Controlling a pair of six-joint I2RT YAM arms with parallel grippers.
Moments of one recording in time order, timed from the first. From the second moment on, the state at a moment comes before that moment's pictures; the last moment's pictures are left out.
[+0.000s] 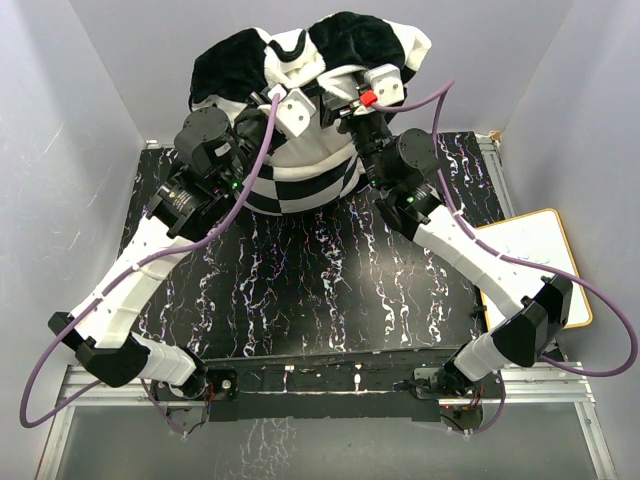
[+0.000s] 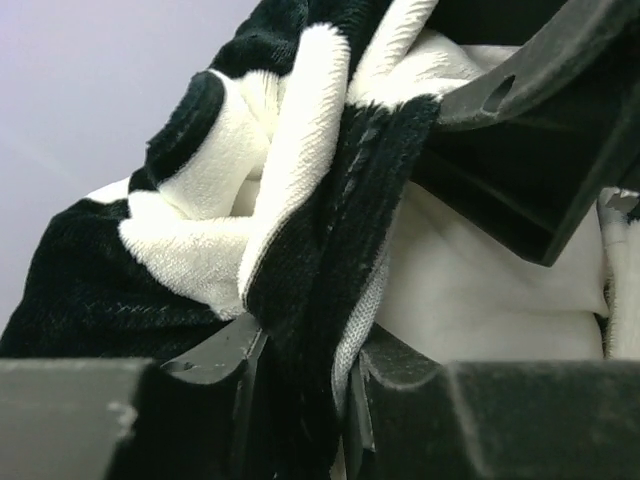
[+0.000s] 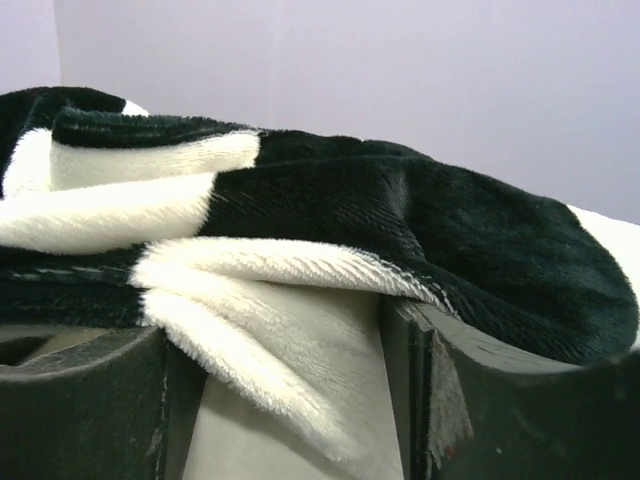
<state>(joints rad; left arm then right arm) -0.71 1.39 1.76 -0.26 -0.14 0.71 0.72 1.49 1.54 0.51 0.28 -0.29</state>
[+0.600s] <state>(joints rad) -0.71 1.49 1.84 -0.14 -0.05 0.79 0.70 1.45 1.51 0.48 0.01 -0.17</state>
